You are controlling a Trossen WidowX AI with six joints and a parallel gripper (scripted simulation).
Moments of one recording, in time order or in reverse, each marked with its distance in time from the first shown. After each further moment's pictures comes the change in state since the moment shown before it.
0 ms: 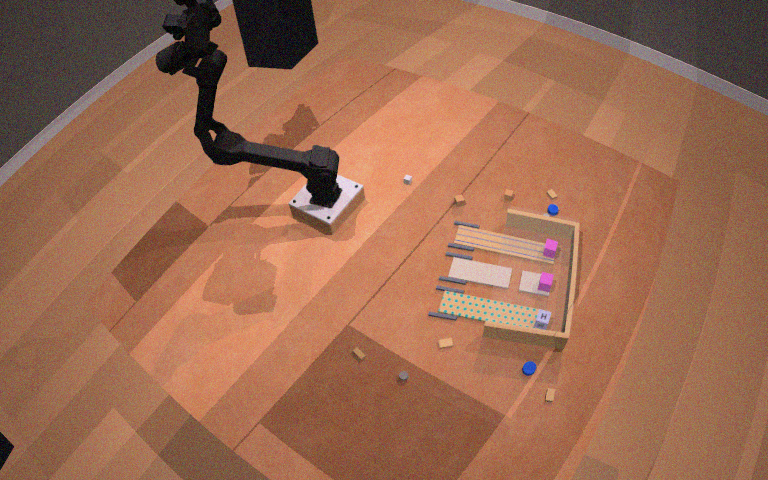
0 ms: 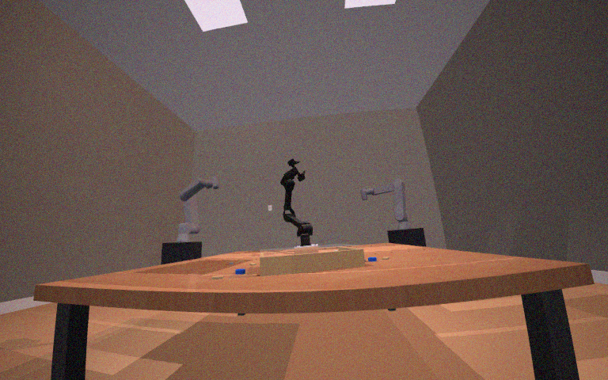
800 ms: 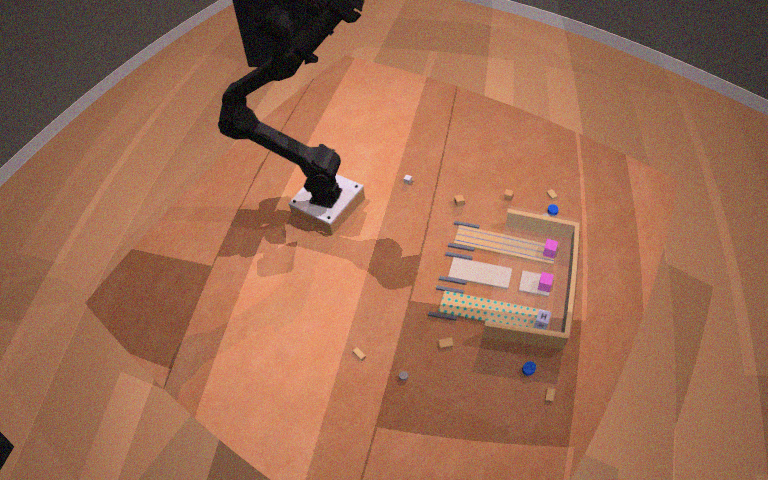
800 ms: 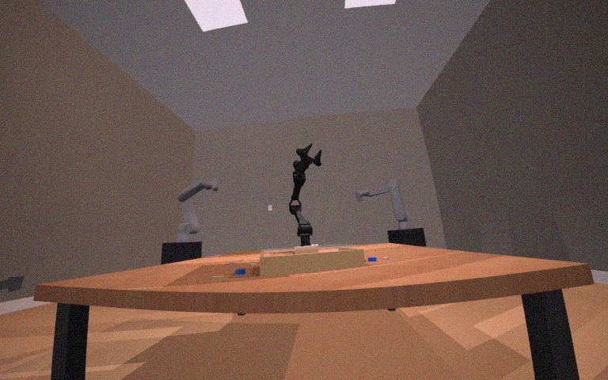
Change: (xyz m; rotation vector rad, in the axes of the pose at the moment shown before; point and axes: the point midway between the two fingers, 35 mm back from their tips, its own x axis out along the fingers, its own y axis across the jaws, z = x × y) arm -0.128 -0.054 -0.335 0.392 0.751 -0.644
